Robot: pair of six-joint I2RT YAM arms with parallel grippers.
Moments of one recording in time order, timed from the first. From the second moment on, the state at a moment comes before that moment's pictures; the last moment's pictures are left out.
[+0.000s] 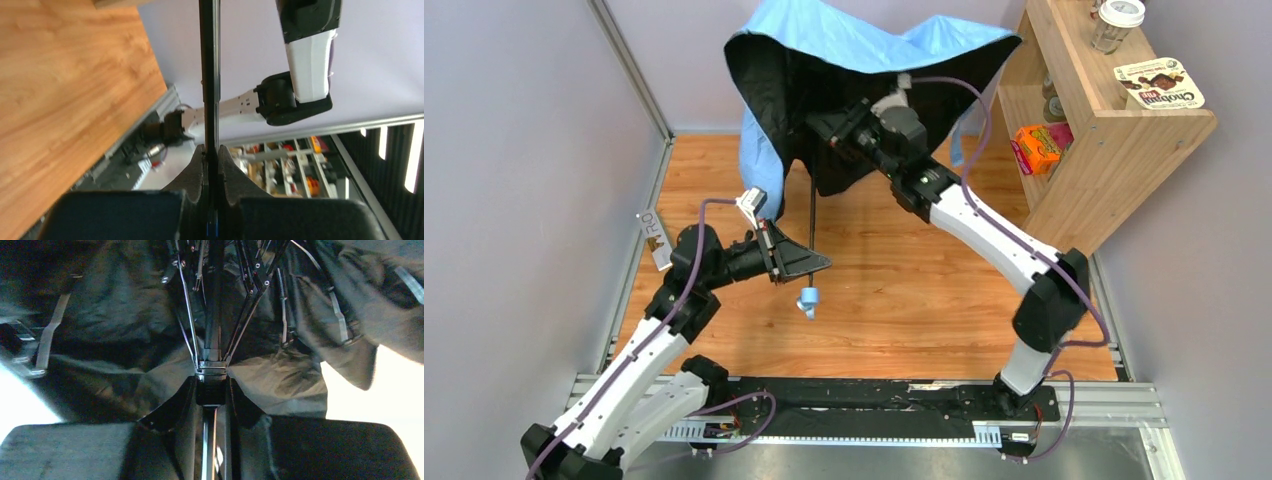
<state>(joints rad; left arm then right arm) -0.50 0.72 0.66 0.08 0.61 -1.24 0.72 1.80 1.80 0.01 -0.07 1.10</state>
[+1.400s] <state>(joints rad) -0.40 0.81 0.73 0.13 0.61 -1.15 0.82 1.53 1.42 0.08 -0.08 0.99</state>
